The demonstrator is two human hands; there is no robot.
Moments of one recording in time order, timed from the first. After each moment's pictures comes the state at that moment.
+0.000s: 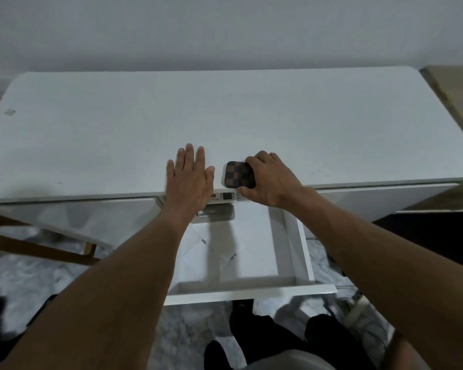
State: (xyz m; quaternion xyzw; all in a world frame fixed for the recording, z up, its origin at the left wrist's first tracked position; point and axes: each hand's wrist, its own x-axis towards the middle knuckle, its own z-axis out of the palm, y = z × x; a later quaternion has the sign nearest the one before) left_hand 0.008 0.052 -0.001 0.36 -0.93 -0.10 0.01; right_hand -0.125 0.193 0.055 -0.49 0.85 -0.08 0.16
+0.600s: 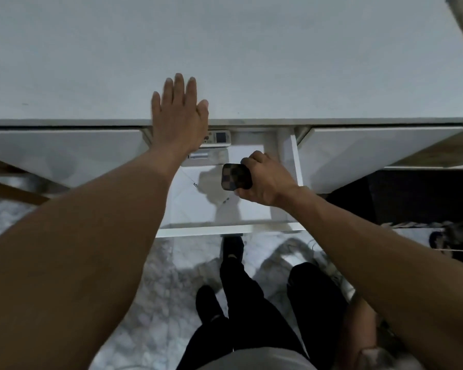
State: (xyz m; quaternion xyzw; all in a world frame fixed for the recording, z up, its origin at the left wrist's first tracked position) left_hand 0.019 0.064 -0.012 0.37 -0.93 -0.09 0.02; right_hand -0.060 0.260 -0.021 -0.50 0.84 -0.03 0.22
